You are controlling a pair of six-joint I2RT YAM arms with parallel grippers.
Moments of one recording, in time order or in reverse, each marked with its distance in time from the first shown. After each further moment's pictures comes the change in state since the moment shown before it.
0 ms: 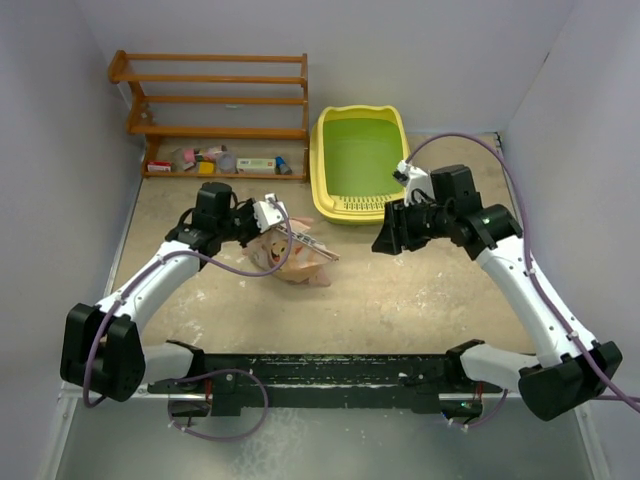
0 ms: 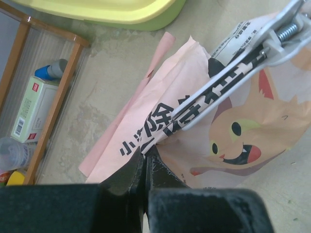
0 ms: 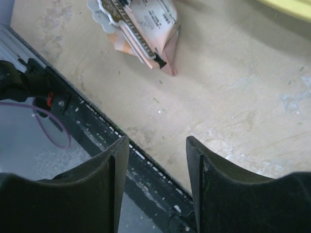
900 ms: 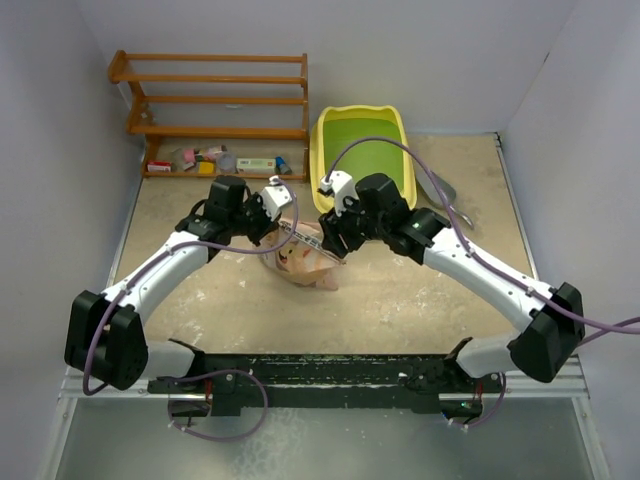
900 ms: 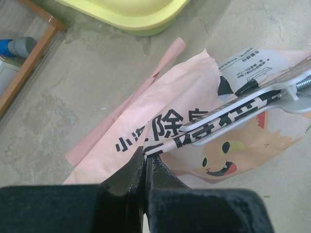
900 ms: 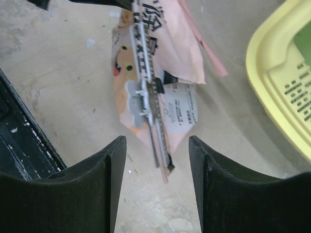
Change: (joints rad) left arm -0.077 0.049 0.084 -0.050 -0.080 -0.325; right arm 0.379 0.200 -0.032 0.420 0.312 -0.185
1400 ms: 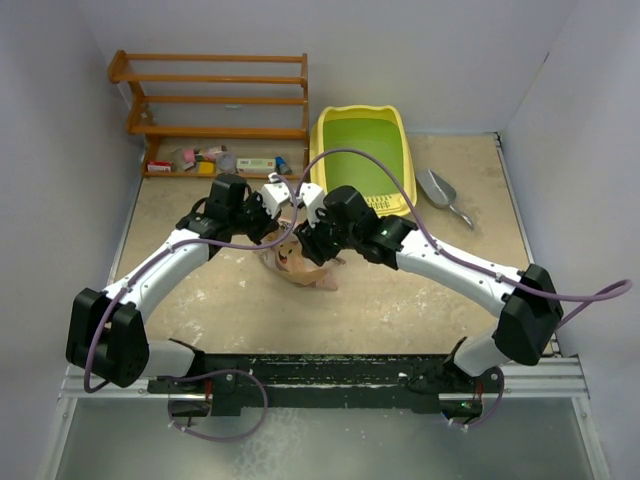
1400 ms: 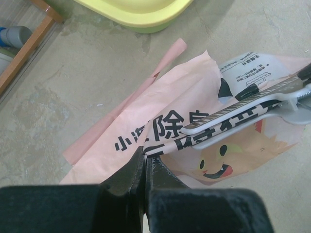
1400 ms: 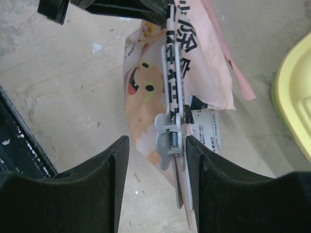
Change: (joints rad) left arm 0.000 0.029 0.033 -0.028 -0.008 -0.066; right arm 0.140 0.133 0.016 0.106 0.085 0.011
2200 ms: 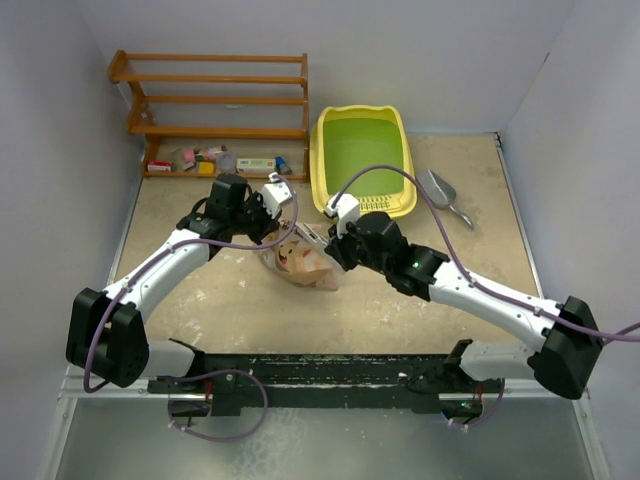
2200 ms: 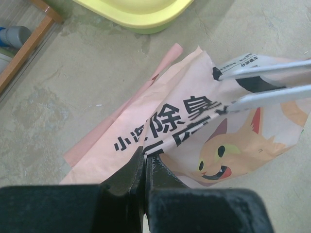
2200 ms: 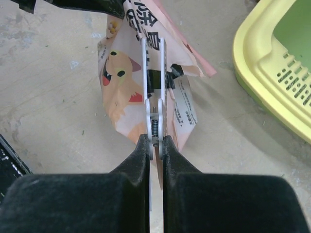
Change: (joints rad) left arm -0.005 0.000 0.000 0.003 -0.003 -0.009; right arm 0.006 -0.243 -0.289 0.220 0.189 0.084
